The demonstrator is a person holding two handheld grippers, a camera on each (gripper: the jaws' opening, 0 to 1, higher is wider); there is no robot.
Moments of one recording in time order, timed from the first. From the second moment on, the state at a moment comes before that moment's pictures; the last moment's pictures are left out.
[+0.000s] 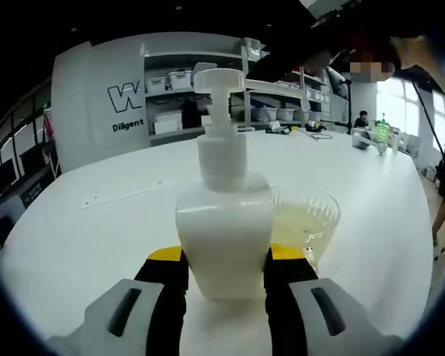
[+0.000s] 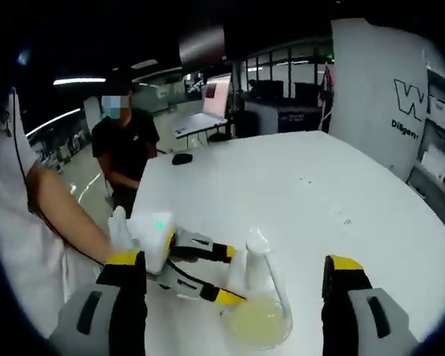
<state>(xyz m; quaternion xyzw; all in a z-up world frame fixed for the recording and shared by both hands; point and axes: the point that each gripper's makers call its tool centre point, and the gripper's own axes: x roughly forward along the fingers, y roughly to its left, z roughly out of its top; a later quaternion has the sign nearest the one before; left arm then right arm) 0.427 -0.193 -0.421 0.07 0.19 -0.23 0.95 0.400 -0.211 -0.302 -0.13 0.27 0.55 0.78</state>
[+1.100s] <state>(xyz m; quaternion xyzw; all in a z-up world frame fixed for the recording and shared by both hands) 0.432 -0.150 -0.425 0.06 0.21 -0.18 0.96 0.399 -0.222 -0.311 -0.10 0.28 0.54 0.79</state>
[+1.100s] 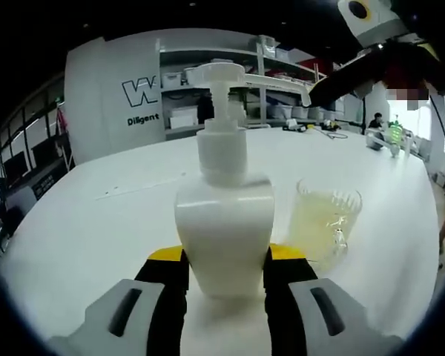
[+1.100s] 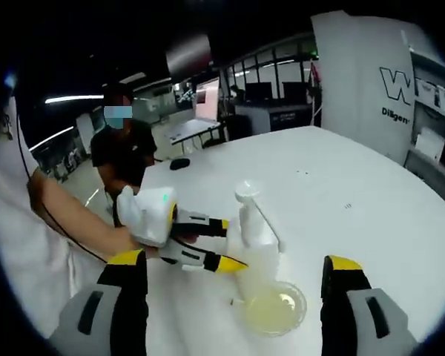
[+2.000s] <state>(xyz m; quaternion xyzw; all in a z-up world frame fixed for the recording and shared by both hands) 0.425 -0.061 -0.427 0.04 0.21 -0.09 0.97 0.387 -0.217 -0.317 -0.09 0.28 0.55 0.78</state>
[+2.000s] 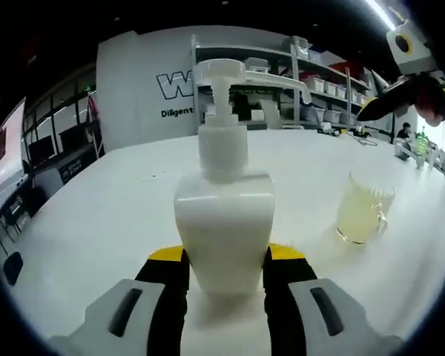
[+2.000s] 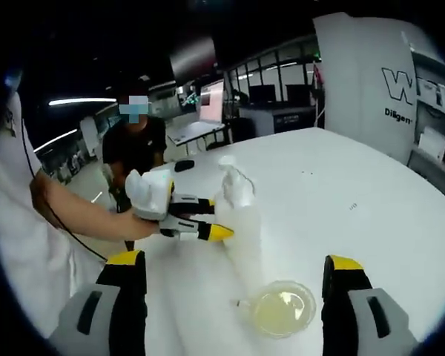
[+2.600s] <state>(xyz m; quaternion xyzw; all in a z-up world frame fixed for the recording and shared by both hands) 0.420 -0.035 -0.430 0.04 0.21 -0.07 0.97 0.384 -0.216 -0.318 -0.08 0.28 0.55 0.78</state>
